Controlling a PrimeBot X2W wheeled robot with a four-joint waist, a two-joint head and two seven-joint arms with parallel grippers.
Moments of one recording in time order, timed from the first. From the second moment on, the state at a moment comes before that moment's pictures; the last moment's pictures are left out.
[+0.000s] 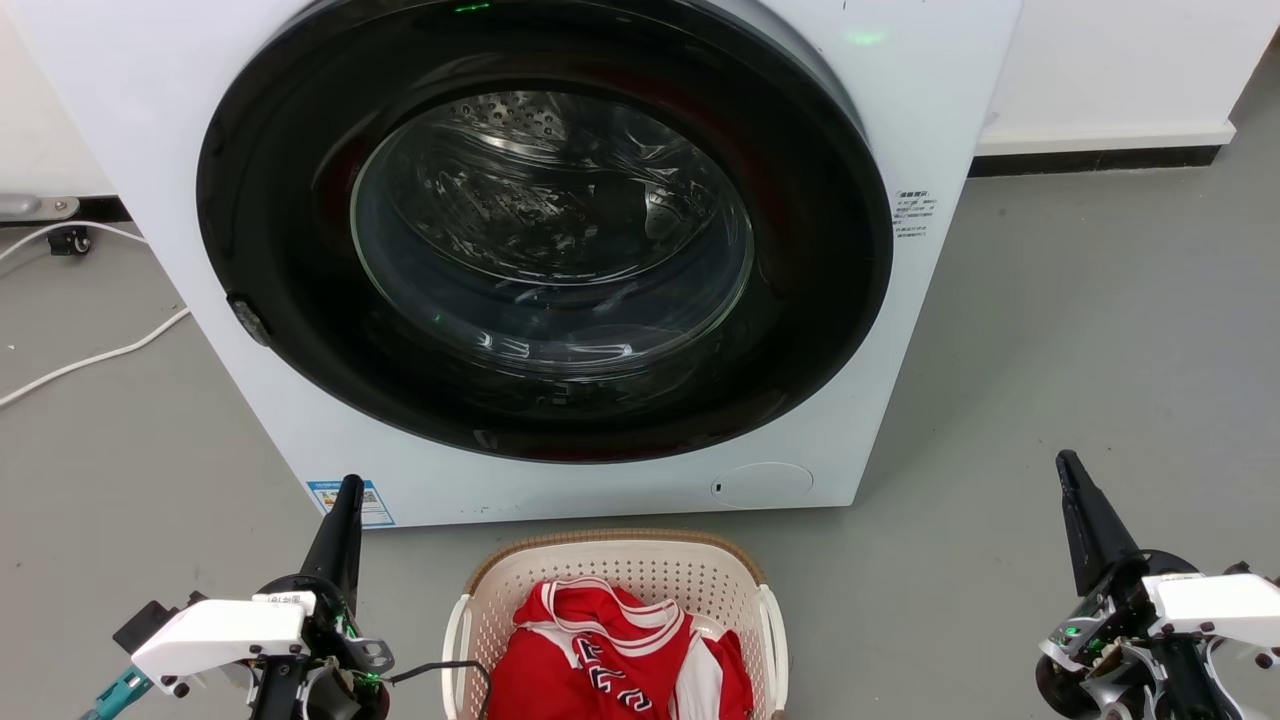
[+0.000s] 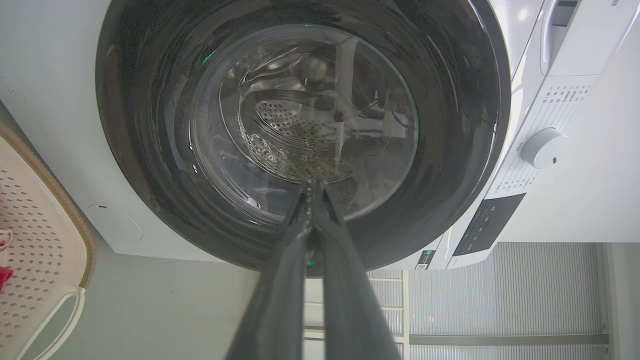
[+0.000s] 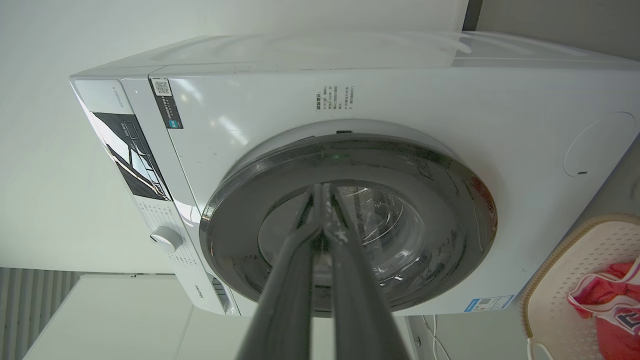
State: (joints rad) left arm -0.10 0.05 0.11 0.25 -1.61 -0.13 0.11; right arm -0.10 -0.05 -0.11 0.25 1.61 0.13 0.12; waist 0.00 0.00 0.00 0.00
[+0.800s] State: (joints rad) left arm -0.10 0.05 0.11 0.25 -1.61 -0.13 0.11; right arm -0.10 -0.05 -0.11 0.25 1.61 0.13 0.12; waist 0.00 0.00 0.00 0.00
